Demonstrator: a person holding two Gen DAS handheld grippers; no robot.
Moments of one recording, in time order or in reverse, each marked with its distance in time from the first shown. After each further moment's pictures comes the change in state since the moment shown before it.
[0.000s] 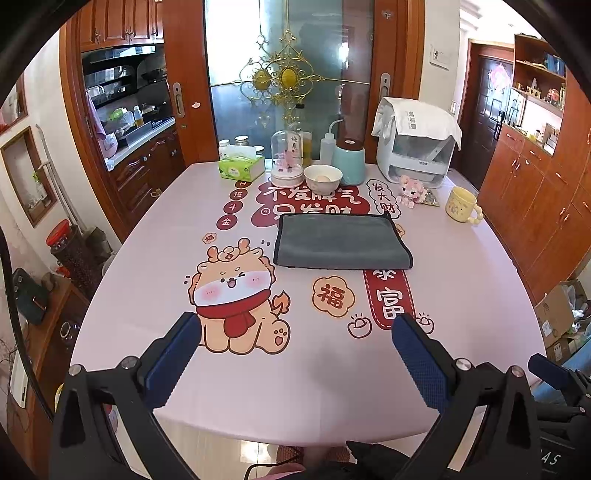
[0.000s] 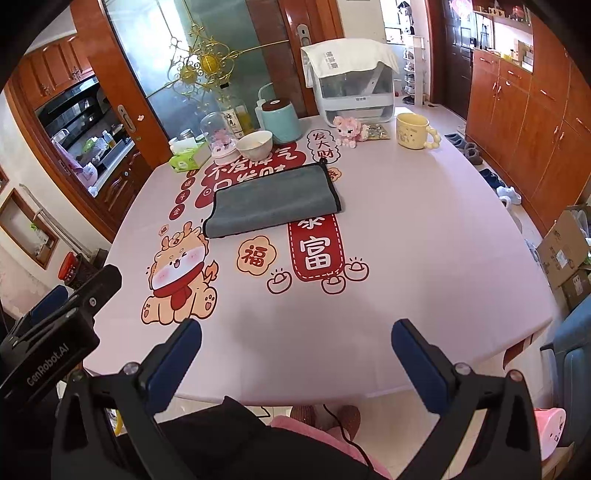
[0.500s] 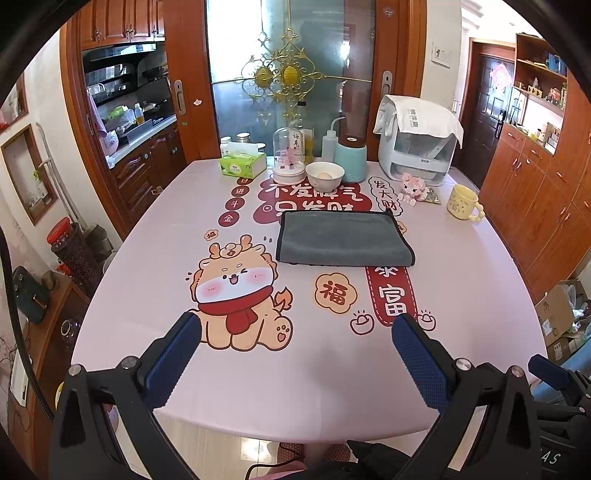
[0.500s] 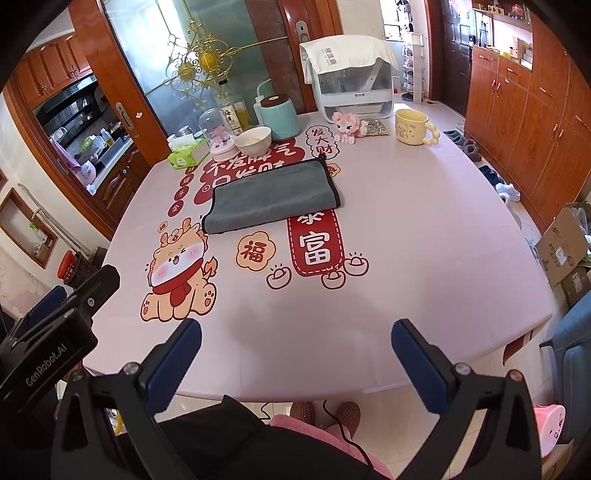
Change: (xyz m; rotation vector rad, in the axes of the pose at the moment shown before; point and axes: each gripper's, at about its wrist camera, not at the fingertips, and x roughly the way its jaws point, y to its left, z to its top) left arm 0.000 0.001 -0.003 0.006 0.004 -0.003; right arm 0.003 0.000 -0.002 0.004 0.014 -0.001
